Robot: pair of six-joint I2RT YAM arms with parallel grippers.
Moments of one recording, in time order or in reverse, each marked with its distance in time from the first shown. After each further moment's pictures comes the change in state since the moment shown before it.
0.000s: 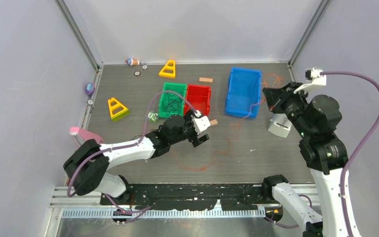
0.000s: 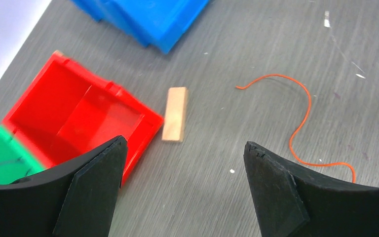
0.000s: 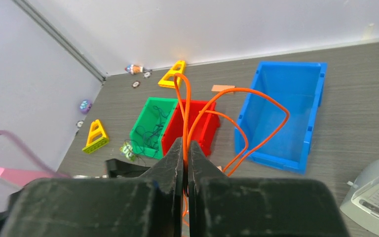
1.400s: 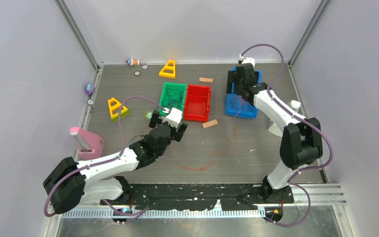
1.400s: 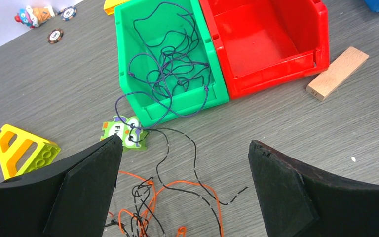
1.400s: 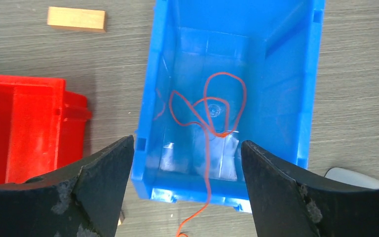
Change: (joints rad) left arm 0.000 -0.306 -0.193 -0.114 -0.748 -0.293; right arm 0.119 0.925 0.029 0.291 0.439 -0.180
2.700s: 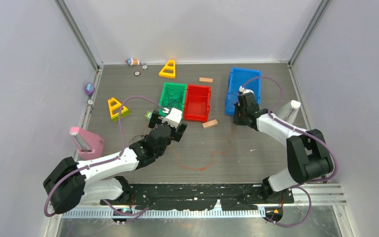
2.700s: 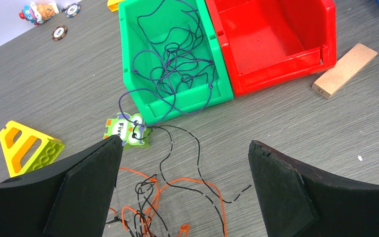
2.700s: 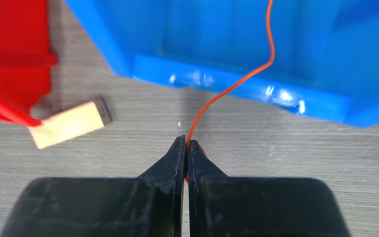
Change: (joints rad) left arm 0.000 0.000 0.000 -0.018 -0.018 0.000; right arm 0.010 -0.174 -0.500 0.109 -0.246 0.127
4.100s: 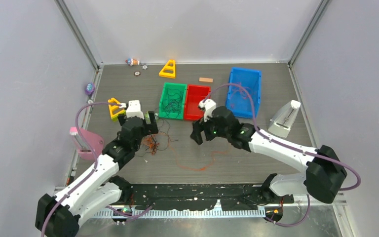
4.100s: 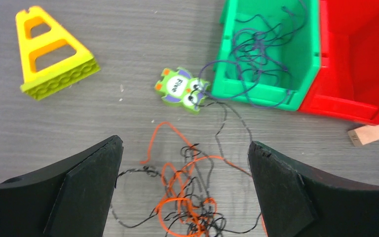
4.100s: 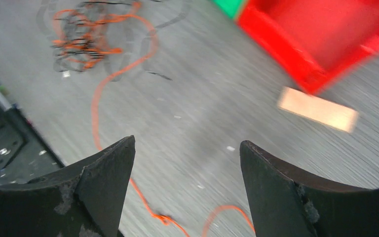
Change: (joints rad) left arm 0.324 -0.280 0.000 -0.341 0.122 -0.365; right arm 0.450 -0.239 0.024 0.029 -0.148 -0.106
